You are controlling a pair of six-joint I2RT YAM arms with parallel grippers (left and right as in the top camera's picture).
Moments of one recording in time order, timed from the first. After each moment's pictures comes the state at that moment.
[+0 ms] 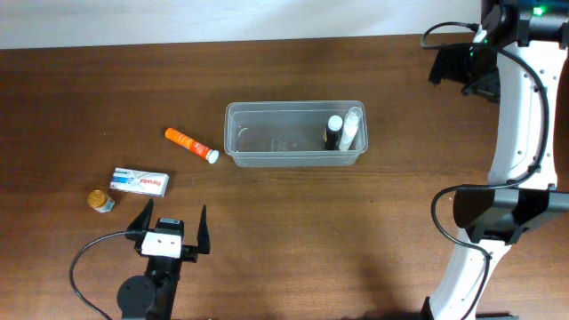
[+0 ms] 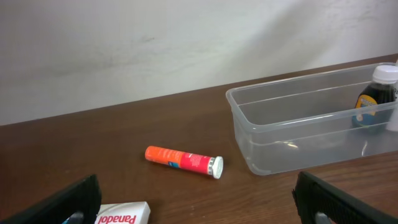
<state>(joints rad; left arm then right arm) -0.03 0.01 0.02 -0.07 0.09 0.13 -0.13 2.17 2.56 -1.69 0.06 0.27</state>
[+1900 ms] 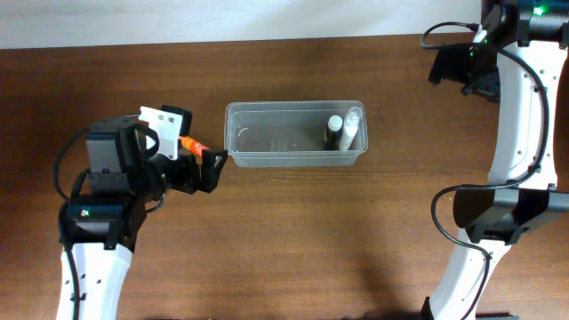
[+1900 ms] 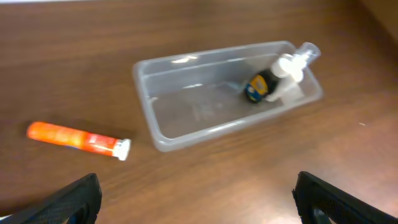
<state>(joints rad) -0.03 1.14 1.10 -0.70 0.46 0.05 -0.13 2.17 2.56 -1.69 0.06 0.27</state>
